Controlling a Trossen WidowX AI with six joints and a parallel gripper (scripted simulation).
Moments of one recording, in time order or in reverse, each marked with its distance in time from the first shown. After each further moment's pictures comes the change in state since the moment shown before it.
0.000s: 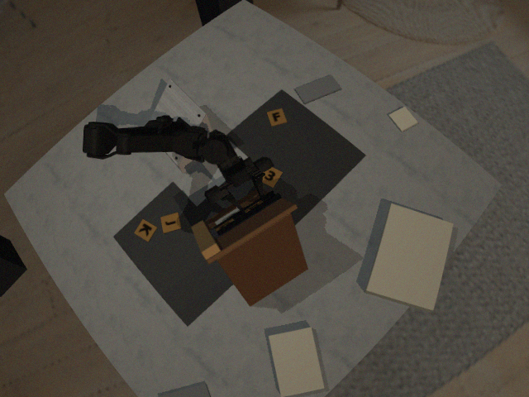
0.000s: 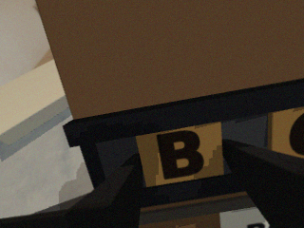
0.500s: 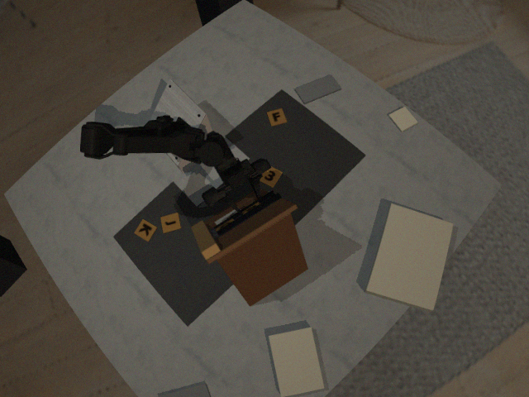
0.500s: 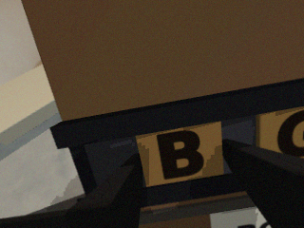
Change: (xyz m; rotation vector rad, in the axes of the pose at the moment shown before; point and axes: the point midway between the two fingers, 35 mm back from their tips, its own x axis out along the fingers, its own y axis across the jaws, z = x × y) arm 0.000 -0.008 0.000 -0.001 0.000 0.000
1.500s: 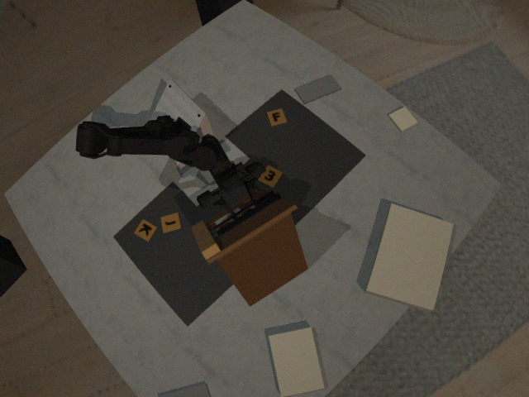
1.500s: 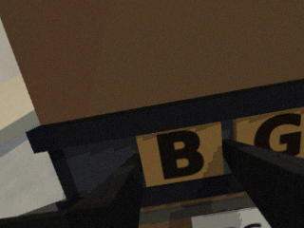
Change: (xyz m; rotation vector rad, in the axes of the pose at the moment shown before) arm 0.000 -0.016 0.000 -0.001 0.001 0.000
